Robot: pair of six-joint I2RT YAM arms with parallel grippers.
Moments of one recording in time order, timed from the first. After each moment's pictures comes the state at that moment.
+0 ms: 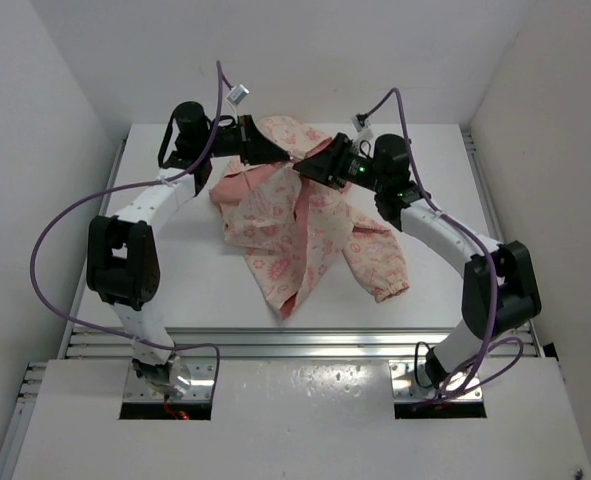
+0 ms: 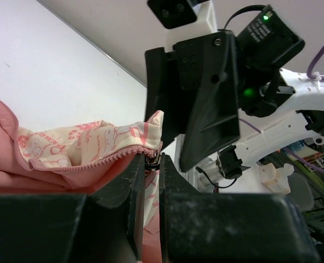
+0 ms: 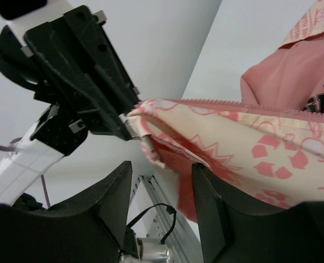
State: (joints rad) left arm -0.20 1.81 1.47 0.43 1.18 -0.74; right arm 0.38 1.61 1.14 0.37 -0.58 0.96
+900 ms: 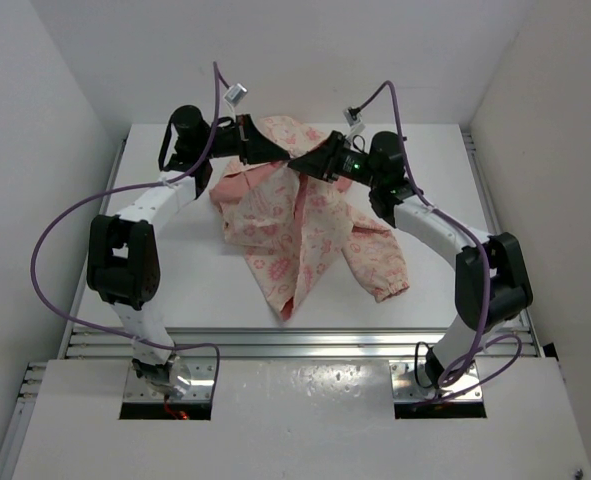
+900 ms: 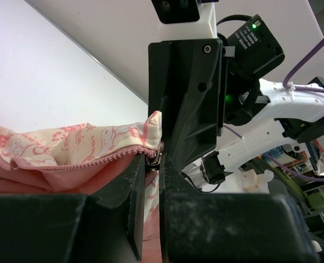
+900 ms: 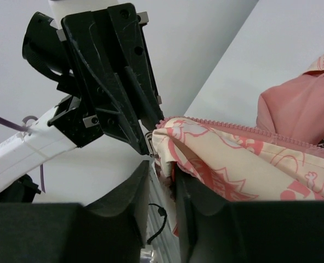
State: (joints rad) left arm -0.20 1.81 1.43 0.56 1.19 -0.90; right arm 0.40 1.68 1.18 0.51 -0.65 0.90
